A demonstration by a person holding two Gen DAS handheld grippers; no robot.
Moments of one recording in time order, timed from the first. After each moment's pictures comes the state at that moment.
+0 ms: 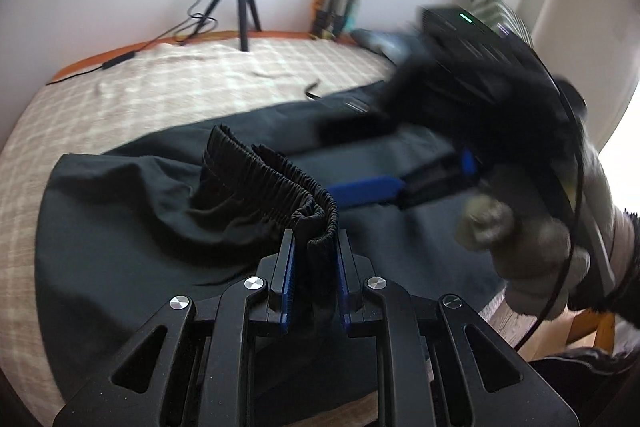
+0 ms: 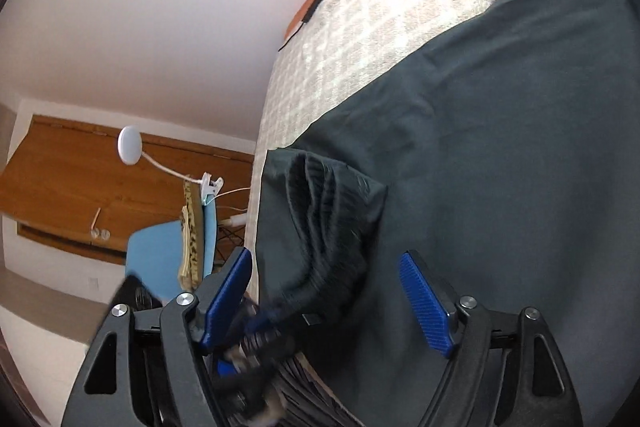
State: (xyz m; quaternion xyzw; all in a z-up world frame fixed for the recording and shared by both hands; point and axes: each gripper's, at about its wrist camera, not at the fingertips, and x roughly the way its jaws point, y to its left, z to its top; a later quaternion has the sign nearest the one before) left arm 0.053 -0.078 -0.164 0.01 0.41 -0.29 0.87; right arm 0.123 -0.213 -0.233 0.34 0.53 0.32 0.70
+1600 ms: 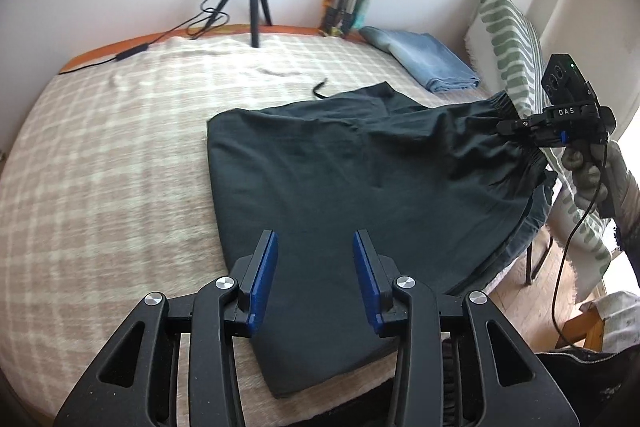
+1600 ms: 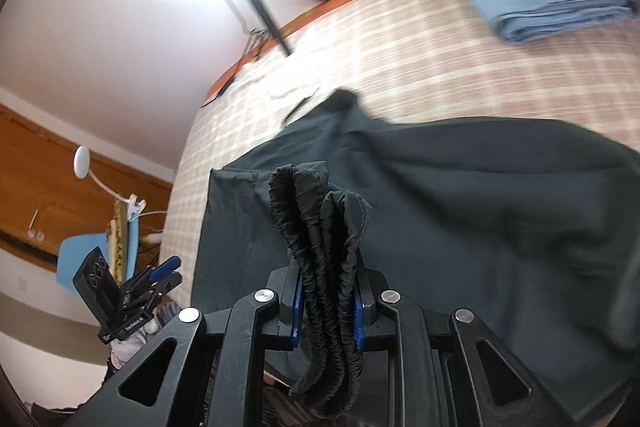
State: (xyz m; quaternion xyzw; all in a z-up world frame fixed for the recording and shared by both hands) left arm 0.056 -0.065 -0.140 0.00 0.44 -0.28 0.85; right arm 0.061 -0.434 -0.156 0.25 0.51 0.17 0.81
